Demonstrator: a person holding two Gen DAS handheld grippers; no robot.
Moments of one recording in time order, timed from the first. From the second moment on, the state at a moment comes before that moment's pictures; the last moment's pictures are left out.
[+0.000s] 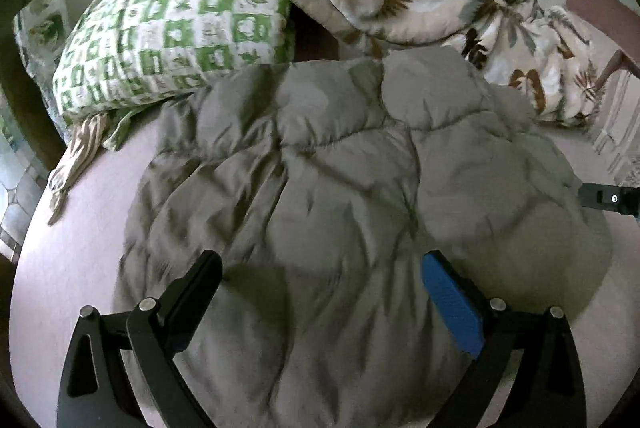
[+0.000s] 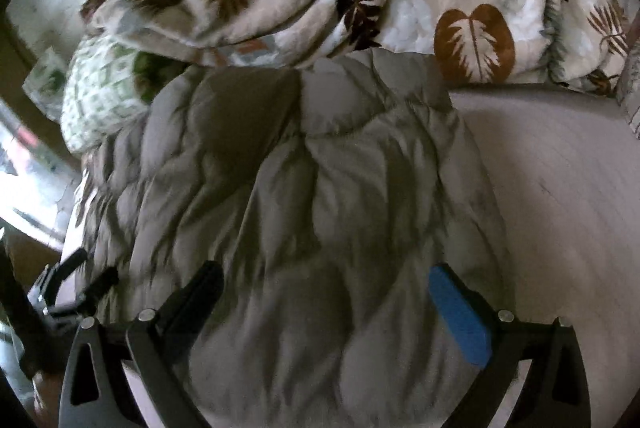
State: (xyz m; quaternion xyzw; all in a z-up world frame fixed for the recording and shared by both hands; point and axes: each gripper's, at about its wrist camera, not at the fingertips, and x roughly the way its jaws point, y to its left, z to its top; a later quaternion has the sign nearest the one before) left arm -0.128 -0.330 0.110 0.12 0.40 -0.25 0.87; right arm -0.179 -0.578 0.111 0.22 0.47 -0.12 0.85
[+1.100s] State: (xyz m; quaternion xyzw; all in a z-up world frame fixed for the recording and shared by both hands) left arm -0.134 -0.319 0.065 0.13 0.41 -0.23 0.87; right arm -0.193 -0.537 0.057 0.10 0.49 -0.15 0.85
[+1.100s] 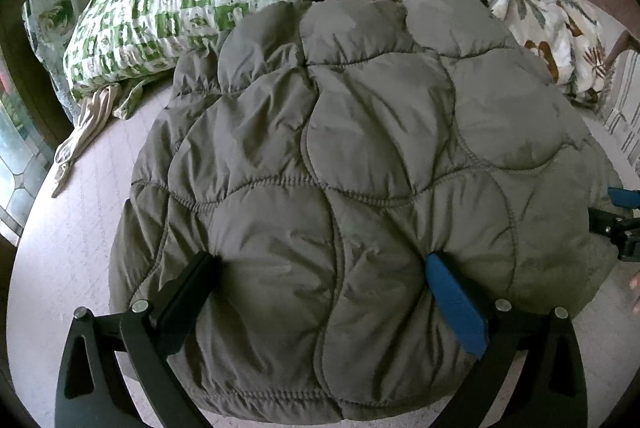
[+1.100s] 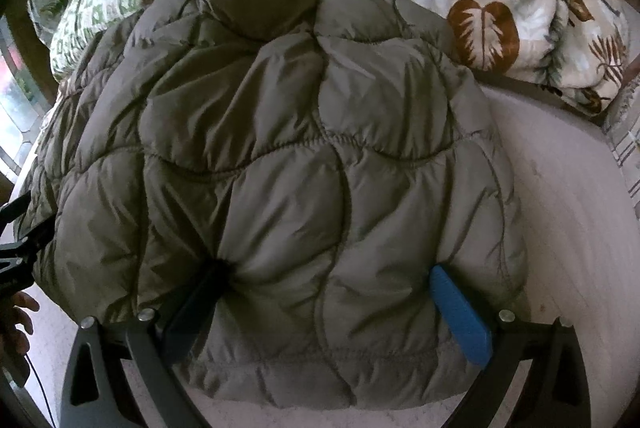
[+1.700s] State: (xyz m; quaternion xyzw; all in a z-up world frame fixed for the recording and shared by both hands) left arm -0.123 -0.315 0.087 0.11 0.43 -0.22 0.87; right arm -0.197 -0.530 0.055 0.08 0.50 -0.14 0.85
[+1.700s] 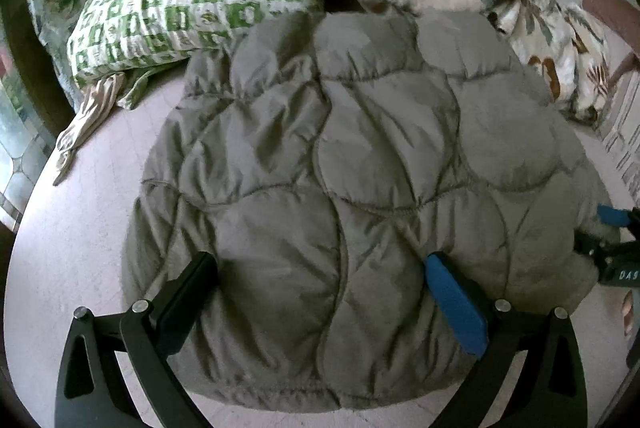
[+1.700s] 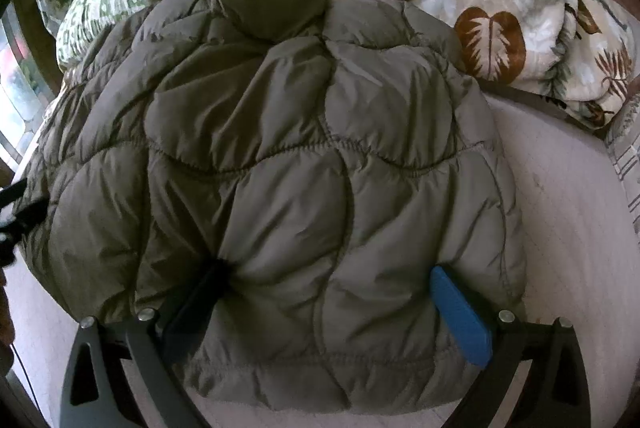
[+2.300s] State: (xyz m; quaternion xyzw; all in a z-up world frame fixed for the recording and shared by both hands) left arm -0.078 -0.229 0.134 0.06 0.47 -0.21 0.86; right arm -0.250 -0.602 0.116 0.15 0.50 -0.17 0.84
